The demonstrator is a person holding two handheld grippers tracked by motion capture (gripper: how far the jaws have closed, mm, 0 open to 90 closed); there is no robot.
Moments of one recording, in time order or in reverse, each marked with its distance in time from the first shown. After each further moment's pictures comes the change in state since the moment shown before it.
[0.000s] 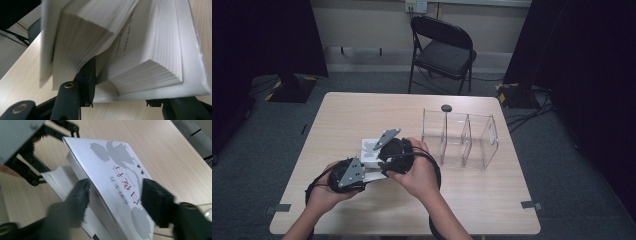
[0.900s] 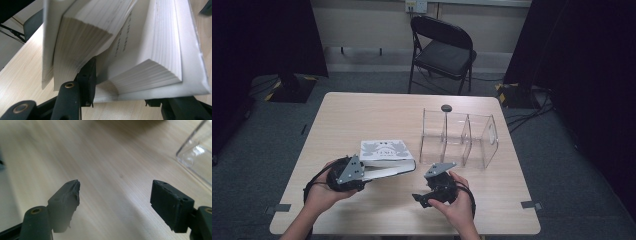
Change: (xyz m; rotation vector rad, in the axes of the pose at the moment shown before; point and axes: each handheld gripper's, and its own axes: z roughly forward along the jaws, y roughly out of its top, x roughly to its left) left arm 0.003 0.007 -0.006 0.023 -0.034 -0.048; right arm -0.006 -0.163 0.024 -0.047 0.147 0.305
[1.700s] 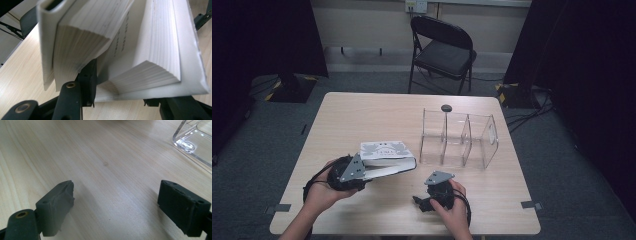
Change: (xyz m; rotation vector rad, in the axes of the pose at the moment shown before) left arm 0.001 0.011 -0.004 0.050 -0.013 0.007; right arm -0.007 -0.035 0.037 -0.066 -0.099 -0.021
